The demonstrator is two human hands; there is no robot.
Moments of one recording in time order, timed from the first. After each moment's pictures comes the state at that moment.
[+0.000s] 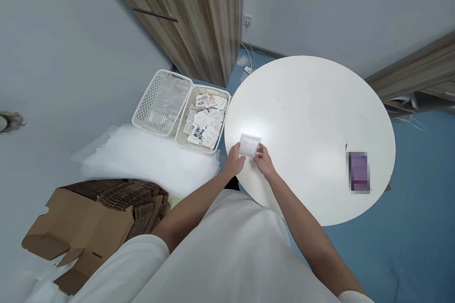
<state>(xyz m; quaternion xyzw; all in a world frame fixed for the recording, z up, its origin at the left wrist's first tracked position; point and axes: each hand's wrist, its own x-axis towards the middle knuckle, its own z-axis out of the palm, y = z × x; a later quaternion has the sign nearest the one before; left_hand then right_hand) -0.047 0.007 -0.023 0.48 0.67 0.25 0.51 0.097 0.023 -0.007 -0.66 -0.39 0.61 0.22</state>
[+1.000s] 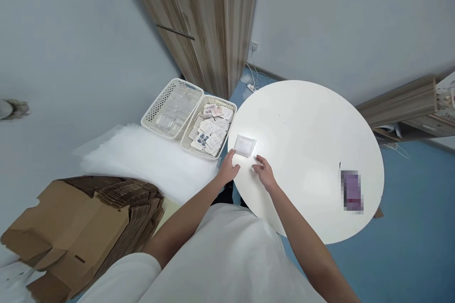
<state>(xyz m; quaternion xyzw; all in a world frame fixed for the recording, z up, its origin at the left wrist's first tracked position) -0.076 0.002 -0.009 0.49 0.68 0.29 0.46 0.099 0.022 0.004 -0.64 -0.44 0.59 0.21</state>
